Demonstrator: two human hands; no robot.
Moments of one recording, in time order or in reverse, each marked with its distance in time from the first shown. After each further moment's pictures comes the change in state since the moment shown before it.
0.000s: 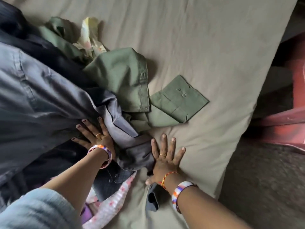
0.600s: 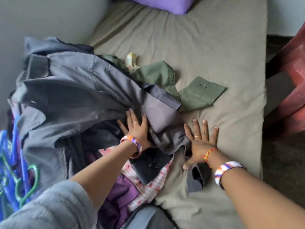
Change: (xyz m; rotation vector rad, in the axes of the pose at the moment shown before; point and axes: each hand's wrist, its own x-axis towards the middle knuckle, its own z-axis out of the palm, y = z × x) left_hand -0.031 -0.053 -0.003 -0.096 0.284 0.462; right_hand -0.014 -0.007 0.029 -0.136 0.445 0.090
